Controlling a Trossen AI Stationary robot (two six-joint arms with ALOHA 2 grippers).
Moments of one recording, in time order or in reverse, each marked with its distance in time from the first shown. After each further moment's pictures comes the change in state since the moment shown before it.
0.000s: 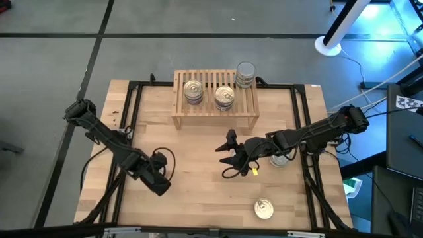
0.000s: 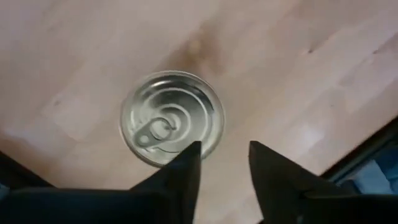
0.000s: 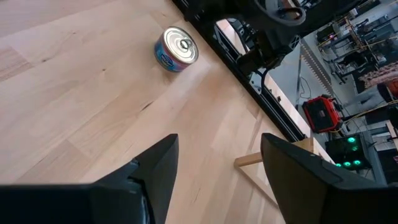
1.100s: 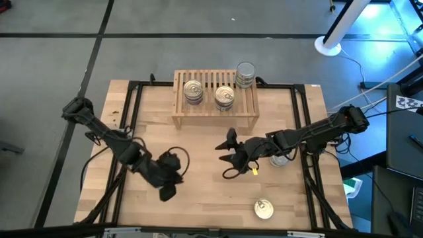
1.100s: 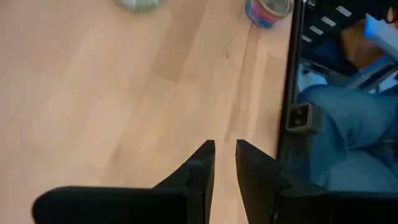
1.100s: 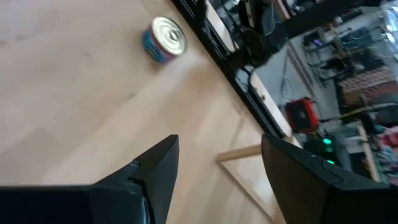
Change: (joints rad) left arm 0.058 -0.061 0.003 0.468 -0.232 0.610; right arm 0.001 0.000 0.001 0.010 0.056 -0.090
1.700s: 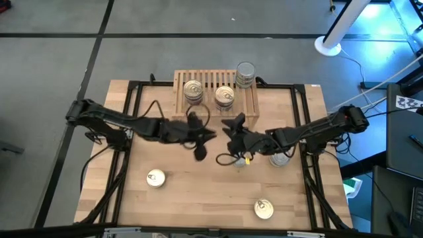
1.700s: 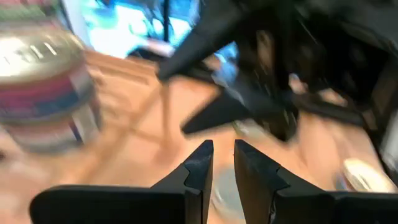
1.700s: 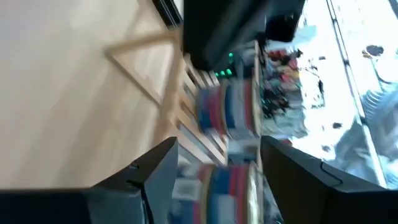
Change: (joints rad) left arm 0.446 0.072 0.000 0.528 -0.108 0.620; right arm -0.033 0.000 0.000 0.032 0.548 -0.212
